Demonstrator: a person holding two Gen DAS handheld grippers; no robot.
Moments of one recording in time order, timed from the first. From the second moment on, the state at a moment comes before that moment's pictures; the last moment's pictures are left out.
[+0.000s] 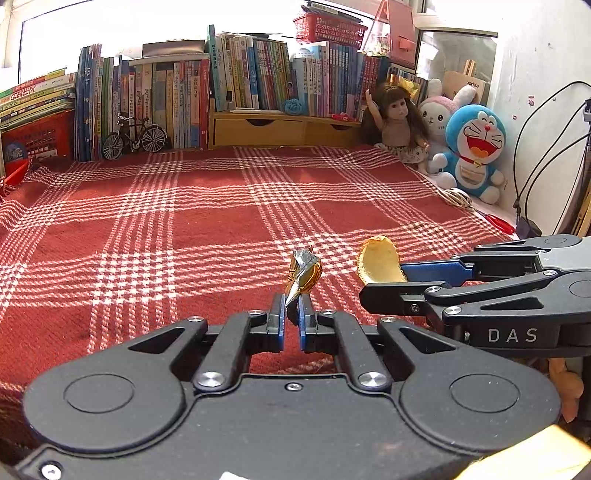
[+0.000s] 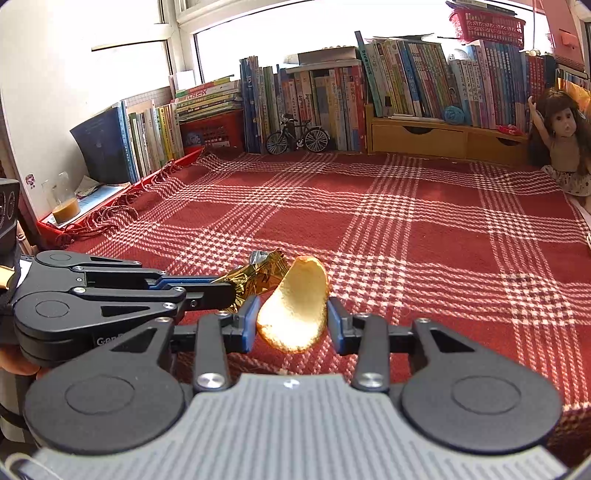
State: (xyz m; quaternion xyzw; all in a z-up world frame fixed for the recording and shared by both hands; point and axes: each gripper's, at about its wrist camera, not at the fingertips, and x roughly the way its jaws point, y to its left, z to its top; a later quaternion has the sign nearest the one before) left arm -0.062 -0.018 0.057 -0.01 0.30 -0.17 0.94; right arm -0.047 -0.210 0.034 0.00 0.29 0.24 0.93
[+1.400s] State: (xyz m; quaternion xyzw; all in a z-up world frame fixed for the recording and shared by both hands) left arm -0.117 -0.026 -0.062 -0.02 0.50 -0.18 0.85; right arm -0.089 -0.205 -0.095 0.03 0.49 0.22 0.84
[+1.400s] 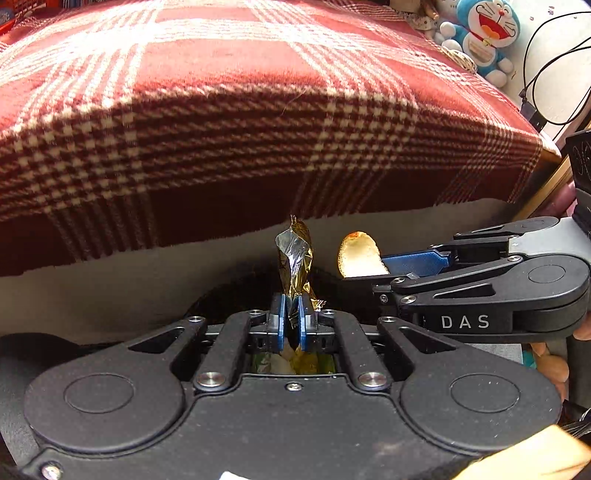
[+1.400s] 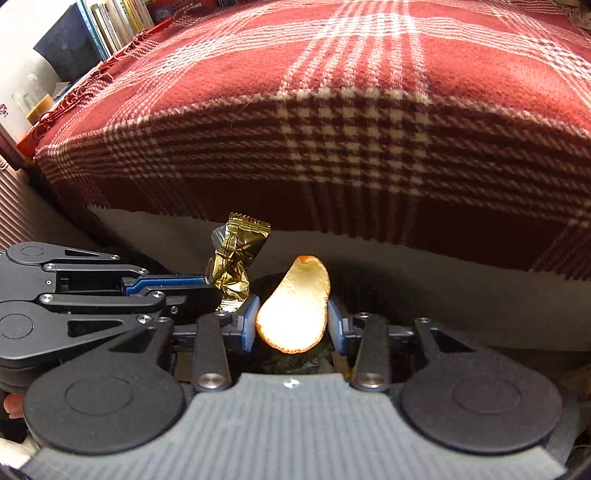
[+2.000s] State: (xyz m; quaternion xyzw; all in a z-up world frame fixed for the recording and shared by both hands) left arm -0.090 -0.031 -0.129 -0.01 0.60 -0.16 0.78; right arm -0.069 -0.206 -0.131 0.06 0.56 0.18 0.81
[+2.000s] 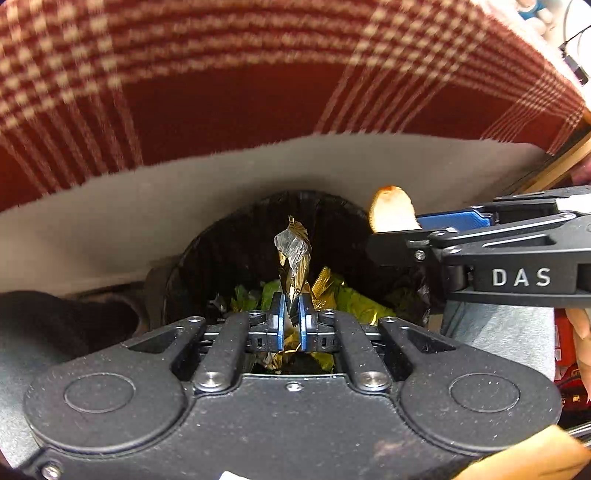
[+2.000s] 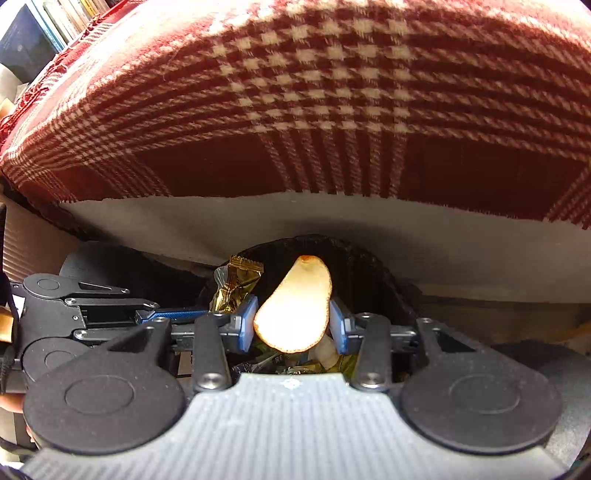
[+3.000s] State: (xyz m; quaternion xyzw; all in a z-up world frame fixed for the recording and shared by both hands) left arm -0.076 -0.029 -0.200 -0.02 0.67 -0.11 0.74; right arm -0.045 -0.203 -0.191 0.10 0.63 0.12 0.76
